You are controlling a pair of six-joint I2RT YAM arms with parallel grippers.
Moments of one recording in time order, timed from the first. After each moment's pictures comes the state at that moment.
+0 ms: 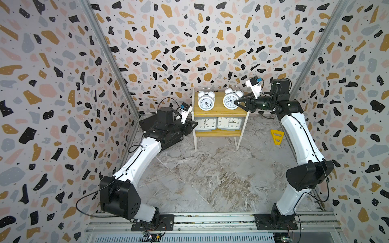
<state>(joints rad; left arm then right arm) -0.28 1.46 1.32 -0.29 0.51 0.12 0.18 1.79 2.09 -0.72 -0.87 -0.18</state>
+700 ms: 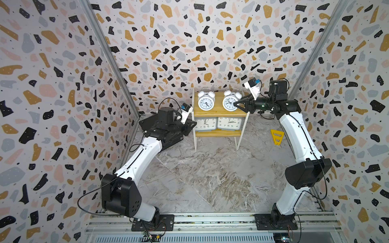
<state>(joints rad) -0.28 1.49 1.32 -0.29 0.53 0.13 0.17 1.82 2.10 -0.75 -0.88 -0.22</state>
